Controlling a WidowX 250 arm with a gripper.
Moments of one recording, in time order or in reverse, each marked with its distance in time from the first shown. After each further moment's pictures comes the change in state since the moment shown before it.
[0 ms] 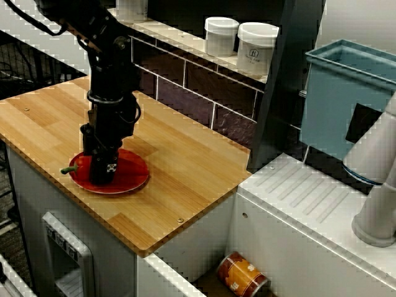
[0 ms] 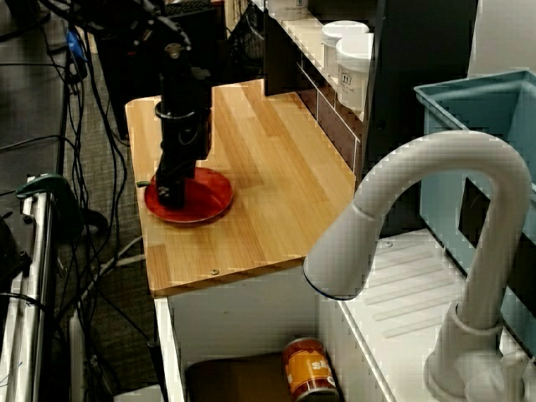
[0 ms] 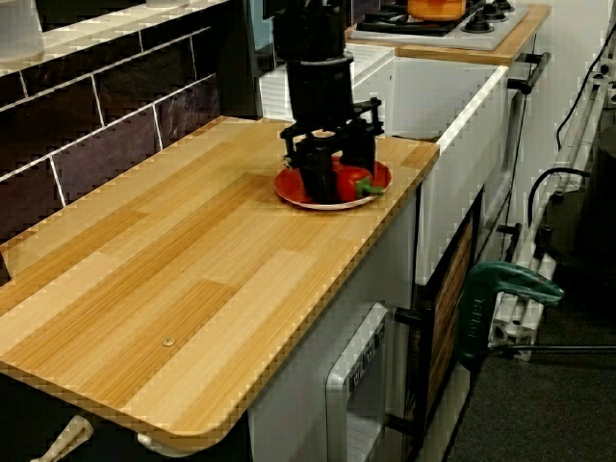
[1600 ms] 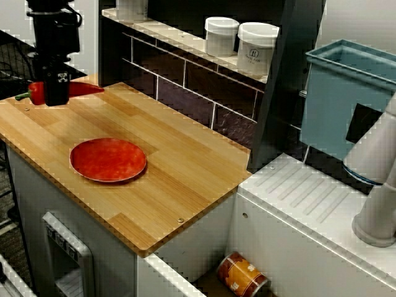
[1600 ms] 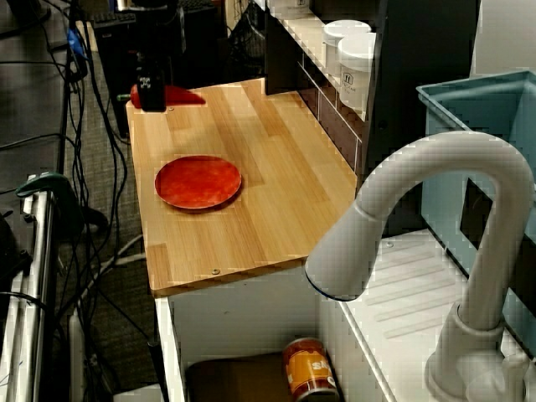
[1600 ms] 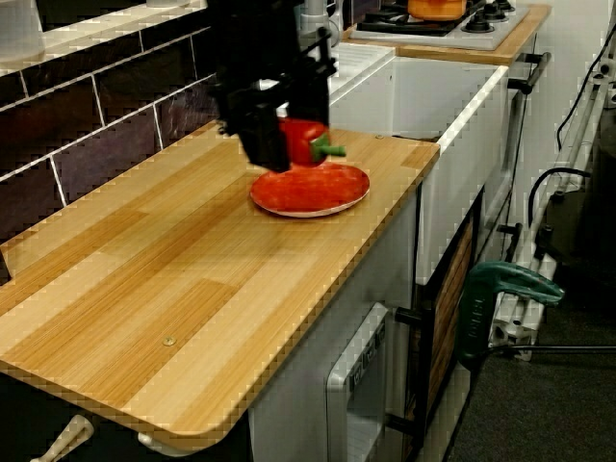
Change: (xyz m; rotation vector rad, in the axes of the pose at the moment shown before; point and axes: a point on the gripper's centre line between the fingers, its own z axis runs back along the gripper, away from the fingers) arm -0.048 0.084 0.073 -0.112 -0.113 0.146
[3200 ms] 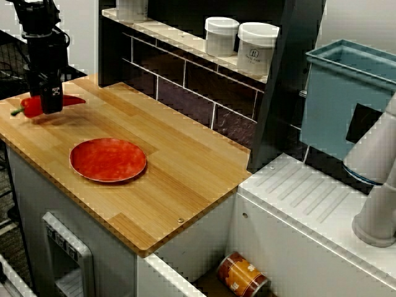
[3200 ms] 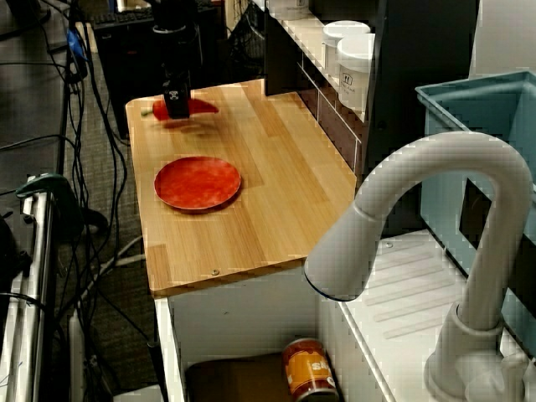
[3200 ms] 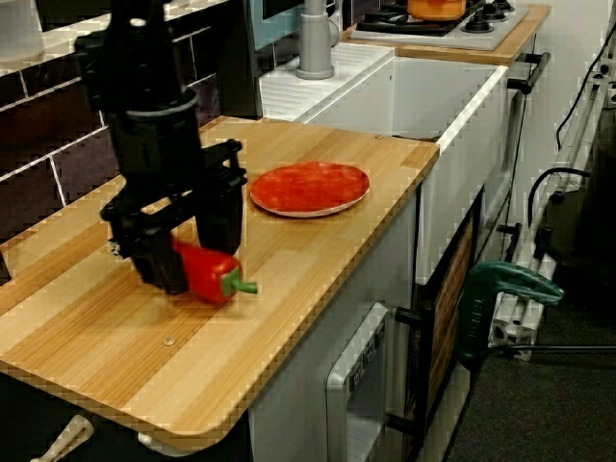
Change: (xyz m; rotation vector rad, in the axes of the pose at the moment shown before) arm 0.012 0.082 -0.040 0.065 -0.019 0.047
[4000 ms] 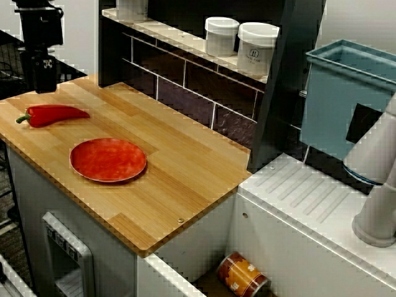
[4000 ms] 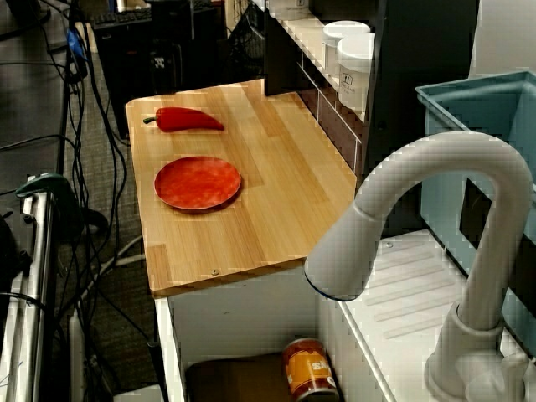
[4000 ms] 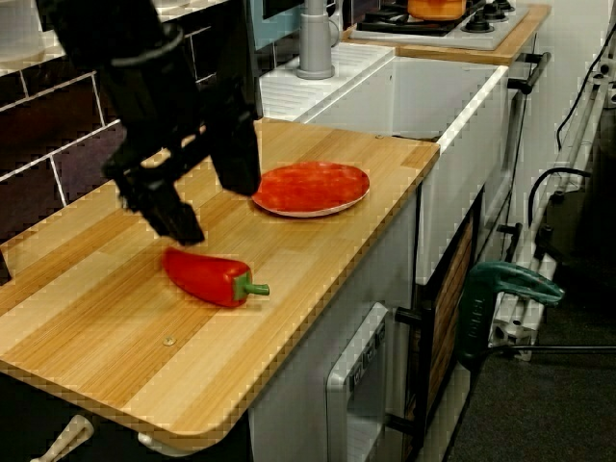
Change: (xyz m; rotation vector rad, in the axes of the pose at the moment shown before) arm -0.010 -0.015 0.039 -0.173 0.034 -0.039
